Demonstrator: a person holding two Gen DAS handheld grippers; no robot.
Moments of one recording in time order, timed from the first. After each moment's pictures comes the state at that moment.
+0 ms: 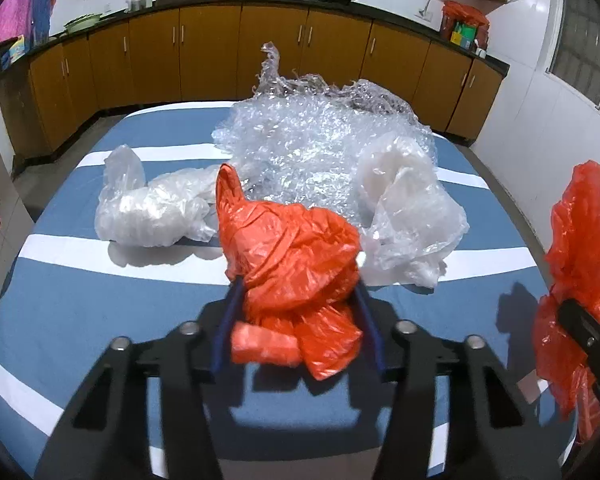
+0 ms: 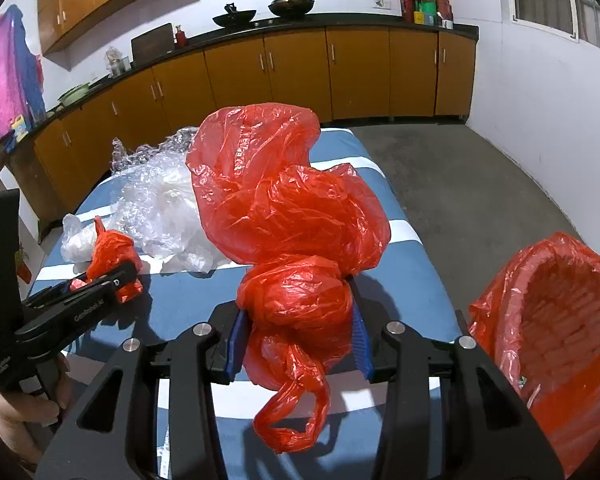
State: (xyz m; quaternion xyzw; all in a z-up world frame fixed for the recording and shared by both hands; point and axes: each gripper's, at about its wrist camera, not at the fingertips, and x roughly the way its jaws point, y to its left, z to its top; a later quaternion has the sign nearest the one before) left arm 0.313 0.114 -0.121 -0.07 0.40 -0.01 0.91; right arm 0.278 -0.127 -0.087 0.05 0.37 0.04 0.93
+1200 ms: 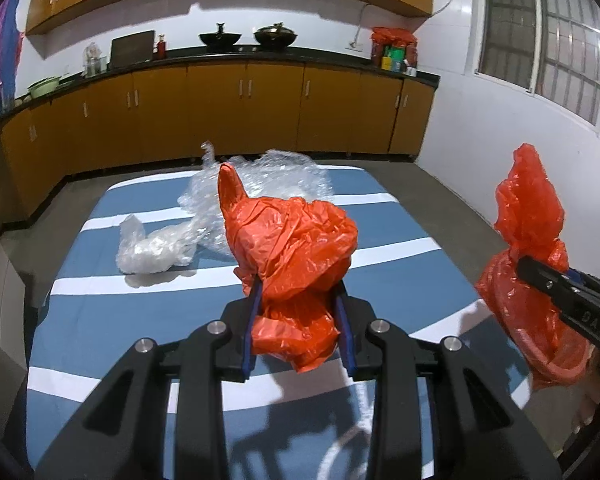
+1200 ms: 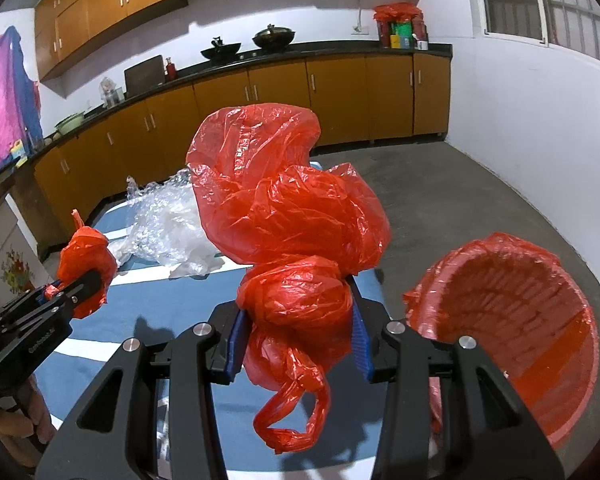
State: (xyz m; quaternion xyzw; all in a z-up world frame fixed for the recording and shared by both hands) left arm 0.213 0.073 -0.042 -0.02 0.32 -0.10 0.94; right arm 0.206 -0.172 -0.044 0.07 0.32 0.01 0.95
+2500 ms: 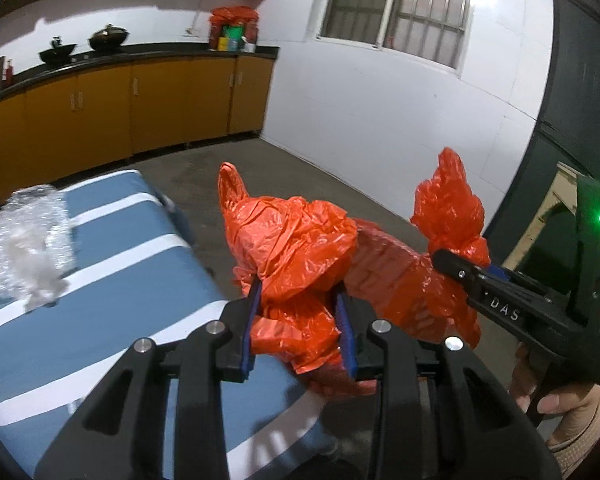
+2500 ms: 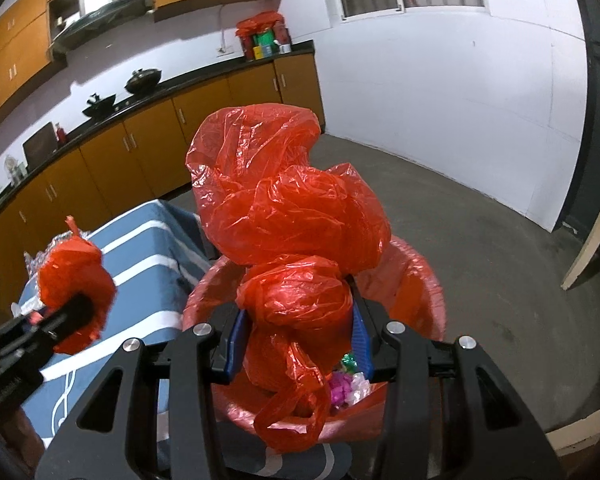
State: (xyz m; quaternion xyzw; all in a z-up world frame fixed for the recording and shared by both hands) left arm 0.184 -0.149 -0.039 0.02 0.33 -0.36 0.87; right arm 0.112 -0.349 -0.045 0.16 0.29 -0.18 0.93
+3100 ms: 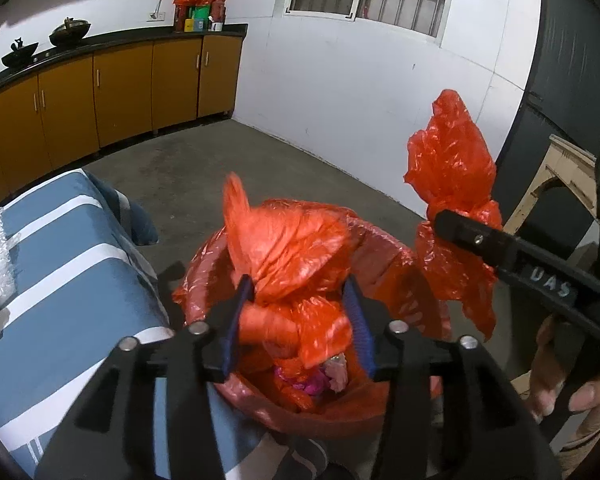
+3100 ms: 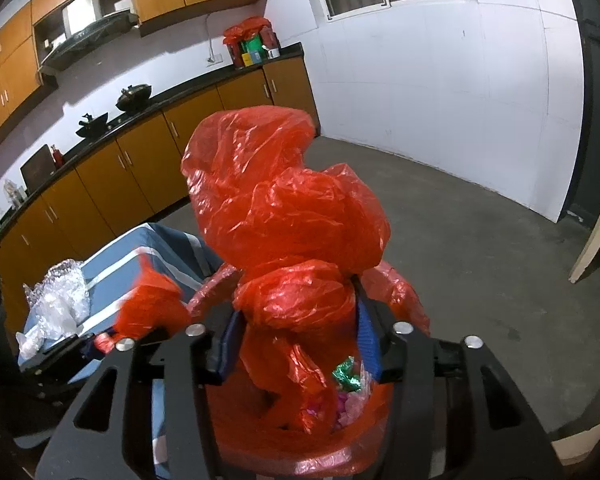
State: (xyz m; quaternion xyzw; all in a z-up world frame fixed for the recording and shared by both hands) left arm 0.213 -0.219 -0.071 0.05 0.35 -0.39 0.85; right arm 0.119 -0.381 -0.049 0.19 0.28 -0.18 0.92
